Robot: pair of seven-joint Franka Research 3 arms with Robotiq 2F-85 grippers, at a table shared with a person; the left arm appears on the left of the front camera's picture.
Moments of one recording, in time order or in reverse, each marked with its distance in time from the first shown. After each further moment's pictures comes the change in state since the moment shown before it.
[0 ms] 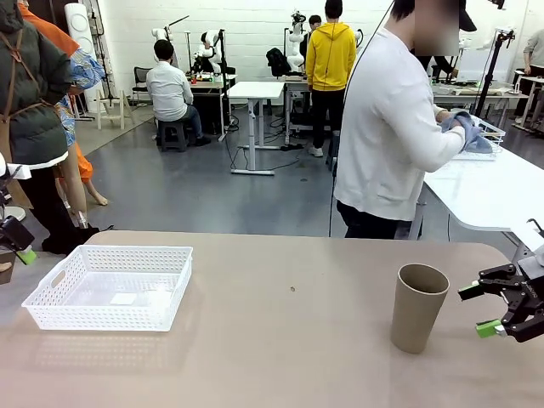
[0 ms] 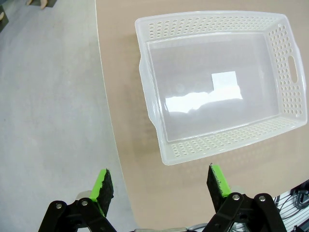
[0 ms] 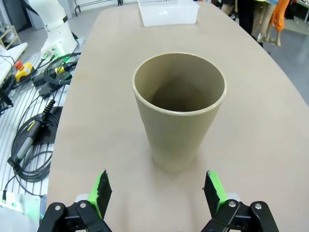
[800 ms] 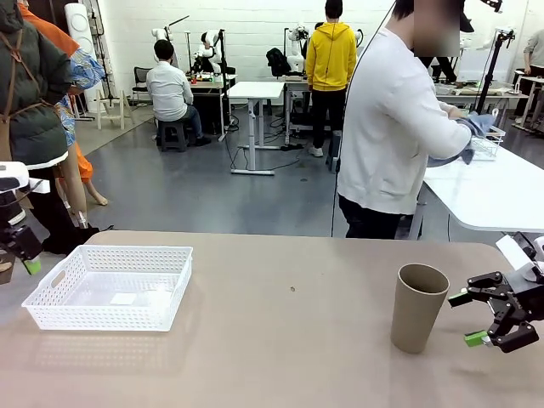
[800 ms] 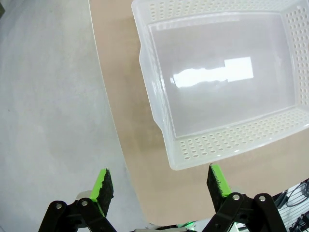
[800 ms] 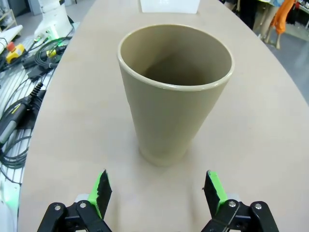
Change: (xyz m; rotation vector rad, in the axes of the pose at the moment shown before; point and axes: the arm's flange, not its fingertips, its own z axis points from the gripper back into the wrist) left arm 0.027 -0.002 -0.031 0.036 0.145 -0.041; right arm -0.020 -0.011 -0.025 -0.027 0.034 0.075
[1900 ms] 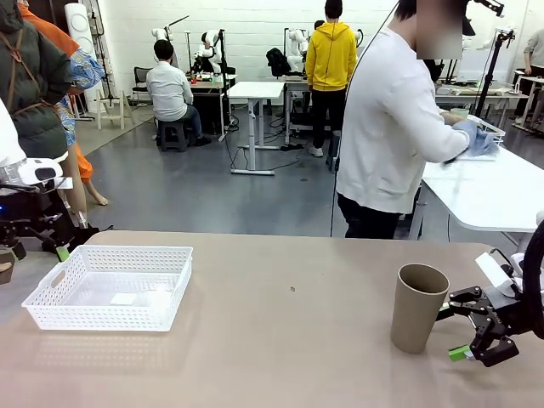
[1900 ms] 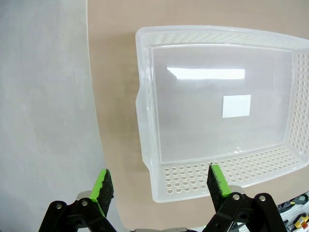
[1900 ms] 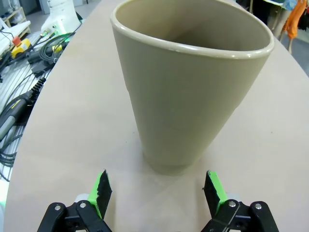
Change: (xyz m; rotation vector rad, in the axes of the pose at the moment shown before) left arm 0.061 -0.001 -0.024 -0.046 0.095 0.154; right arm -0.021 -0.004 -0.040 0.065 -0.027 0.011
